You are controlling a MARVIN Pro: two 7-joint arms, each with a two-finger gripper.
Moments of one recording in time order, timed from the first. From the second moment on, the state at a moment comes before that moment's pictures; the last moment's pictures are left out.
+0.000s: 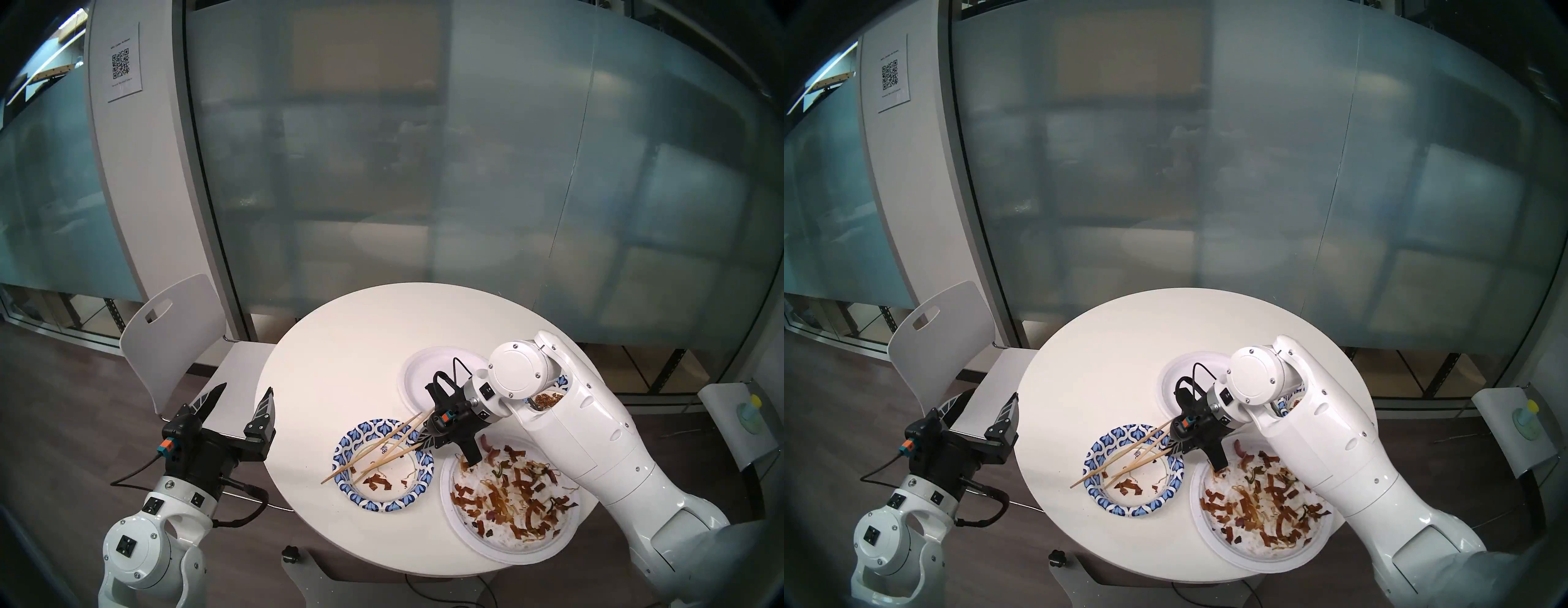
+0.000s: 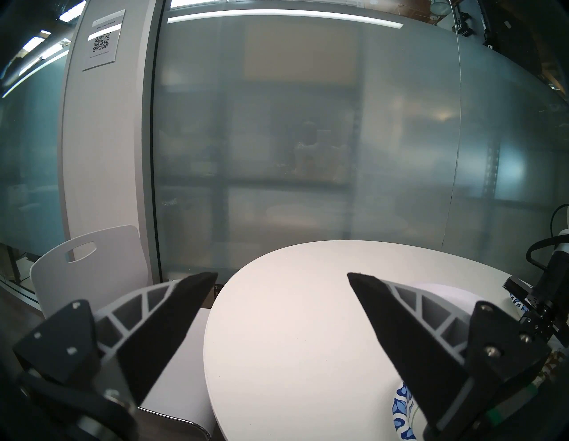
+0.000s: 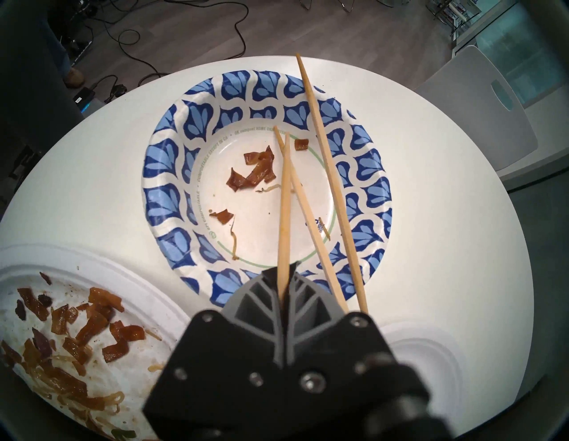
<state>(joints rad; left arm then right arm) 2.34 -1.57 -1.83 -2.30 -0.22 0.01 -0.27 -1.20 -1.10 1.05 -1.73 -0.55 0.00 1.47</state>
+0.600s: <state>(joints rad) 2.34 -1.57 -1.83 -2.30 -0.22 0.01 -0.27 -1.18 -1.13 1.01 -1.69 -0.58 -0.02 1.47</state>
